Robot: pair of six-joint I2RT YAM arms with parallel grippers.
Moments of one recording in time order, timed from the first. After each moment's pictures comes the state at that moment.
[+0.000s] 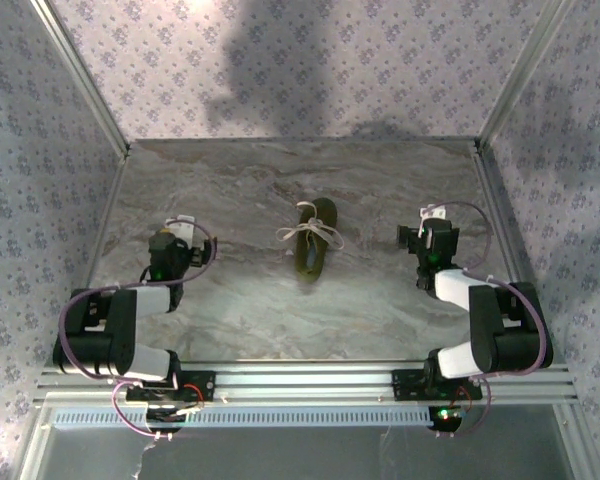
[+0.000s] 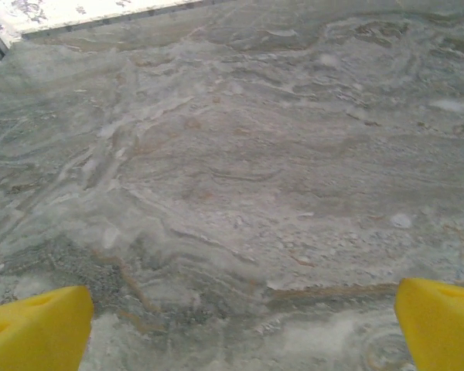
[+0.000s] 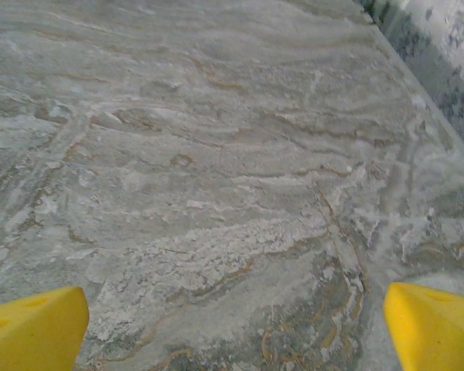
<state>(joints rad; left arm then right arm) -0.04 1.41 0.33 0.66 0.01 0.10 0.07 1.41 0.45 0.48 0.25 -0.02</state>
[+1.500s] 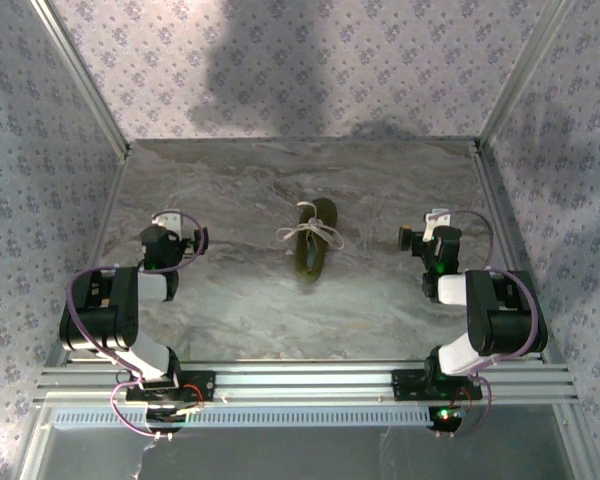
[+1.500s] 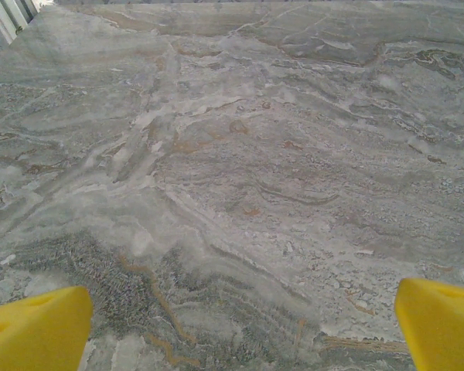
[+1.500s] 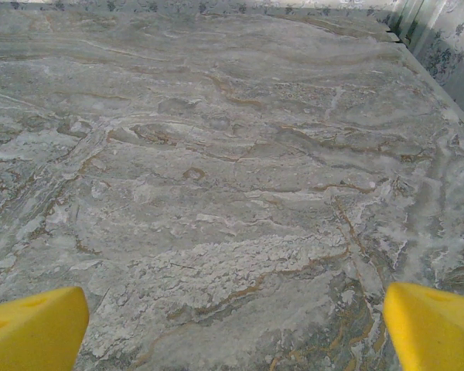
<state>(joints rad) 0.03 1.54 0.40 0.72 0.03 -0.01 -0.02 1.51 0.38 0.73 0.09 -0.03</state>
